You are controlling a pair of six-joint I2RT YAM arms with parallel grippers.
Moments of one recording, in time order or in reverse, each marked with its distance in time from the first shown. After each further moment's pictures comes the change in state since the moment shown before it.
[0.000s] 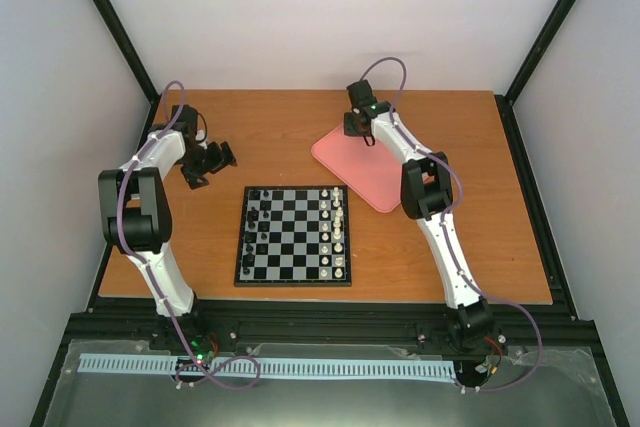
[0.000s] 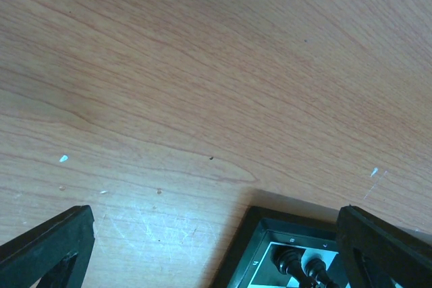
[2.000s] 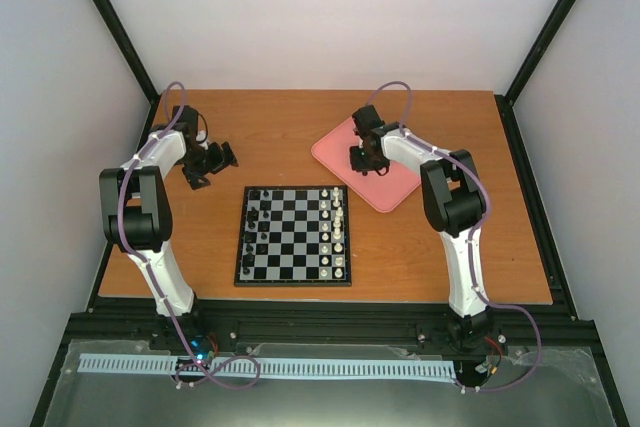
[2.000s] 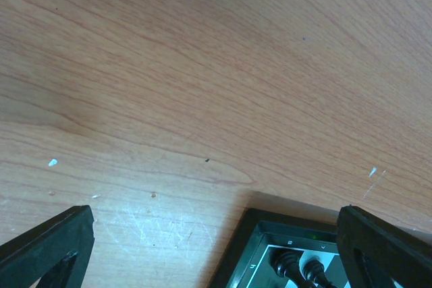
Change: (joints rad) left arm 0.000 0.012 0.000 0.008 0.016 0.000; right arm 0.045 -0.476 -0.769 0.078 -0.094 -0.026
